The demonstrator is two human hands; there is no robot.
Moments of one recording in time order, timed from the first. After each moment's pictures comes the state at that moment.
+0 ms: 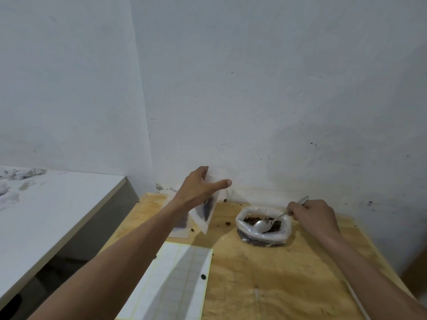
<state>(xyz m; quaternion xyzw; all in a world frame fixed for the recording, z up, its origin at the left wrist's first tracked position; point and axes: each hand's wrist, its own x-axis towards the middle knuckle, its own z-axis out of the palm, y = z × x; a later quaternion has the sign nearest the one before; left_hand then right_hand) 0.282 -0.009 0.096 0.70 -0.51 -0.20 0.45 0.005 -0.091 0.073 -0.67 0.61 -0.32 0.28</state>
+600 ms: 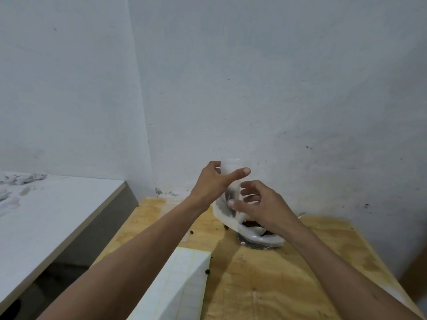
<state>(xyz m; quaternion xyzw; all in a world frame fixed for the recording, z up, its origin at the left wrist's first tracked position) 0.234 -0.014 0.132 0.63 -0.45 -0.29 0.56 0.068 -0.052 0.108 -0.80 0.38 -0.28 0.38</state>
